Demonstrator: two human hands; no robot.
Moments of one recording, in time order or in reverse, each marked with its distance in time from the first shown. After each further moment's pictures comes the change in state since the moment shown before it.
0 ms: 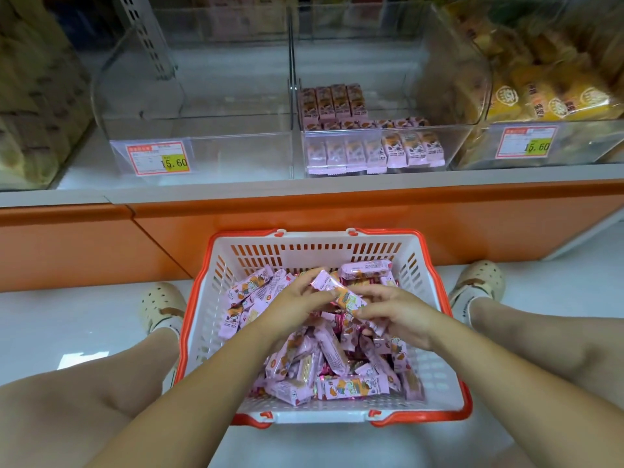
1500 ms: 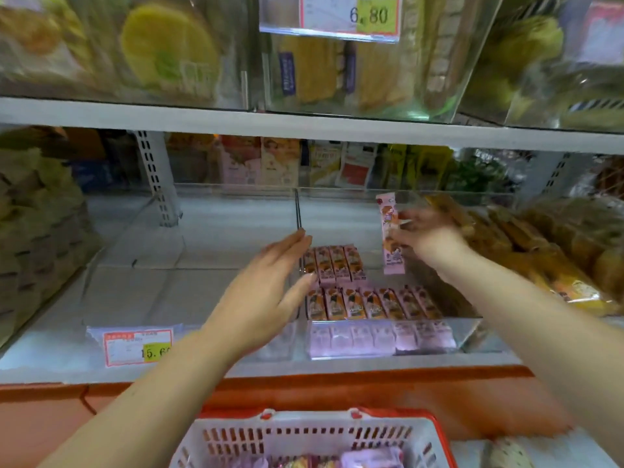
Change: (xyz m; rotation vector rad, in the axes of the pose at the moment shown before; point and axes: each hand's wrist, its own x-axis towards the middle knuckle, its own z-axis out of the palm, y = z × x) left_hand 0.039 0.239 -0.076 1.140 0.502 0.908; right_hand 0.044 -0.318 -0.046 -0.429 0.787 -0.619
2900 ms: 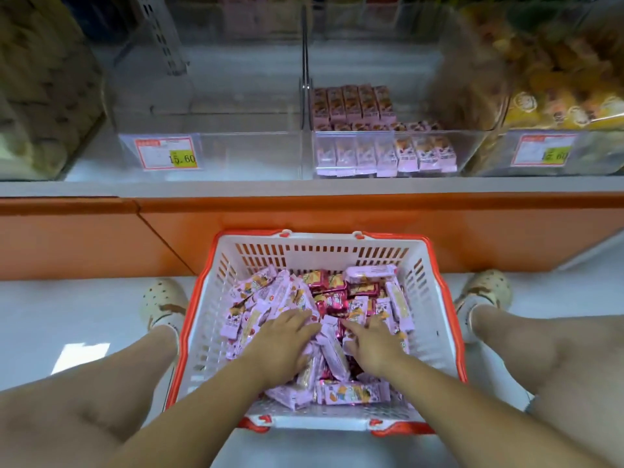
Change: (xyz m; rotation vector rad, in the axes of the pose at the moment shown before) left_hand -0.270 0.025 0.147 0.184 -0.870 -0.097; right_hand -0.285 0.285 0.108 -0.754 -0.807 0.137
